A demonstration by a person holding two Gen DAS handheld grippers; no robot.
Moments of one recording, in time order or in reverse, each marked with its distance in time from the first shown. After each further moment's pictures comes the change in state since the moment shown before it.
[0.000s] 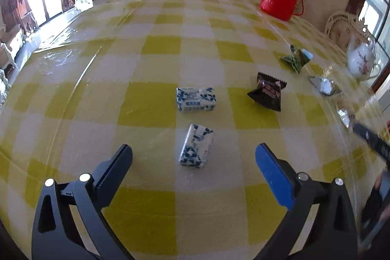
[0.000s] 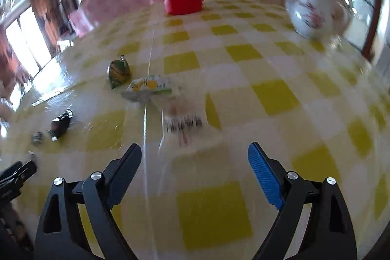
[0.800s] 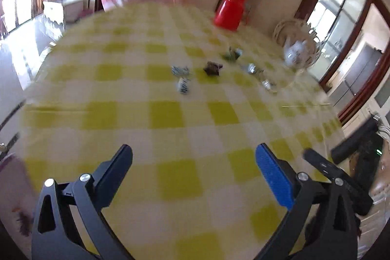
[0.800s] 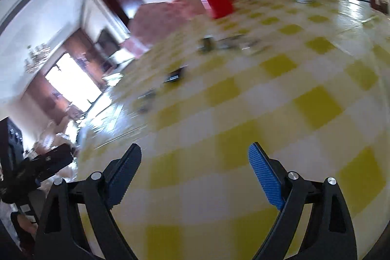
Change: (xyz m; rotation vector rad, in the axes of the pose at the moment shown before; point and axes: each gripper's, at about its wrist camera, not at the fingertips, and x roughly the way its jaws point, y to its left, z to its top) left arm -0.158 0.052 -0.078 0.041 -0.046 -0.259; right arm -0.177 0.037 -0.172 0.244 -0.102 0.326
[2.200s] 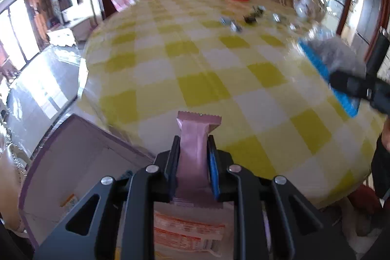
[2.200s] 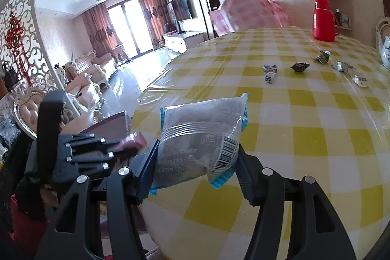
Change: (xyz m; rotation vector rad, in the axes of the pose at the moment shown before) left arm -0.082 0.116 -0.132 0.232 -0.002 0.170; right arm 0.000 0.210 -0.119 -0.507 0.064 0.246
